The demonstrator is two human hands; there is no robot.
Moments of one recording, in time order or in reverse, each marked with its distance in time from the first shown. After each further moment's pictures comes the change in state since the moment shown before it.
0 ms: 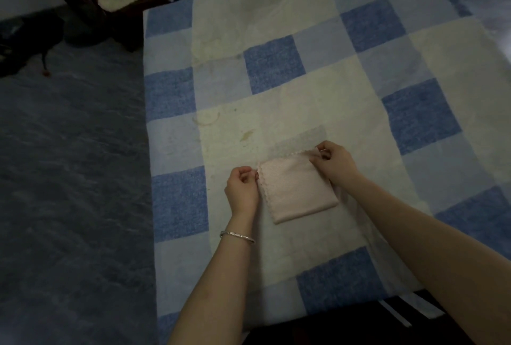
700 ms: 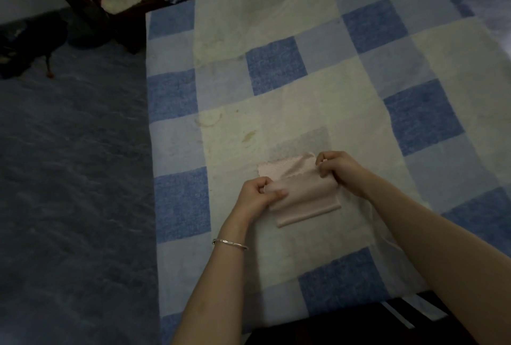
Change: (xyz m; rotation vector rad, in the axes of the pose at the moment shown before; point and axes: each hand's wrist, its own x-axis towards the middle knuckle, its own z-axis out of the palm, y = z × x) left_hand -0.004 -0.004 -0.011 -0.009 -0.642 0.028; right_hand -0.006 -0.002 -0.014 0.438 -0.333 0.149
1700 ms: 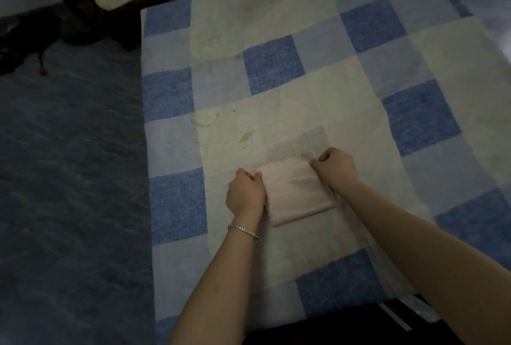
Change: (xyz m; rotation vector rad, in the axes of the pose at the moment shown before) left_hand 0.006 0.023 0.014 0.574 0.564 -0.247; right_hand 0.016 0.008 0.016 -0.566 0.485 0.055
